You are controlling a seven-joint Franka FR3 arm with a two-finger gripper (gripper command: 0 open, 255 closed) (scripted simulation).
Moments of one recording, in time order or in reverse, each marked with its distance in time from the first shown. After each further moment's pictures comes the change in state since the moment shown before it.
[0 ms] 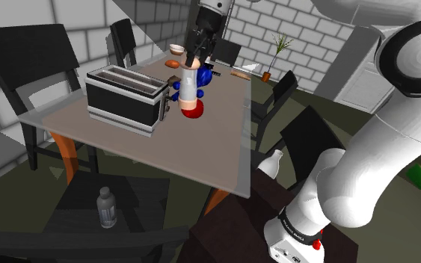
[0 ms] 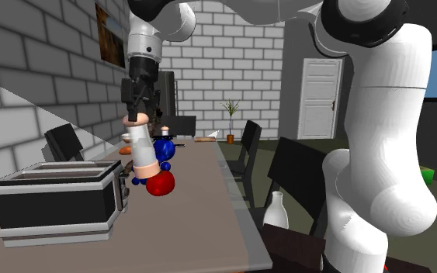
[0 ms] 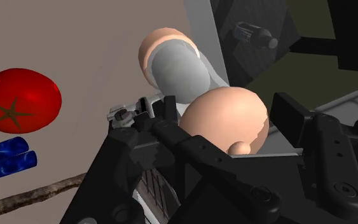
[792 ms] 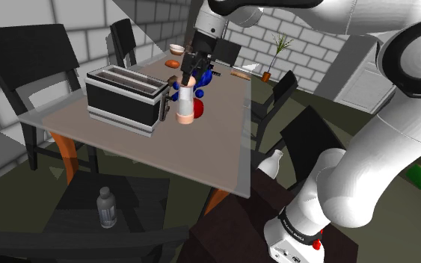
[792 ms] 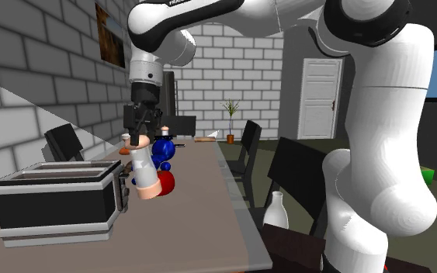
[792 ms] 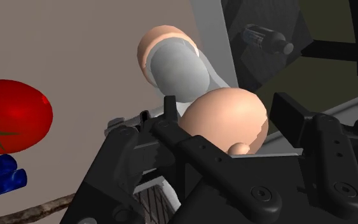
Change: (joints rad) arm 0.002 -0.012 0.003 -0.178 0.002 0.164 -0.021
